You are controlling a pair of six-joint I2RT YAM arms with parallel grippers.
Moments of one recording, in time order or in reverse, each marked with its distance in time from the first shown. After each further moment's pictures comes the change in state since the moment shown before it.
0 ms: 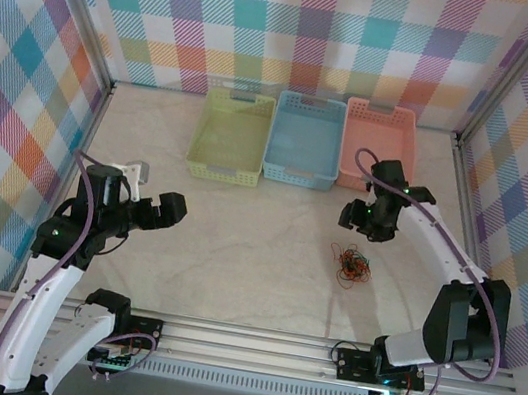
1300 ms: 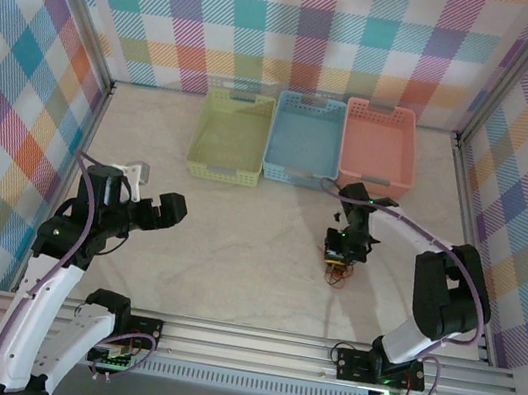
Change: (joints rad) left arm 0.000 0.005 -0.005 0.000 0.001 0.000; right arm 0.156 0.165 -0.126 0.062 -0.120 -0.018
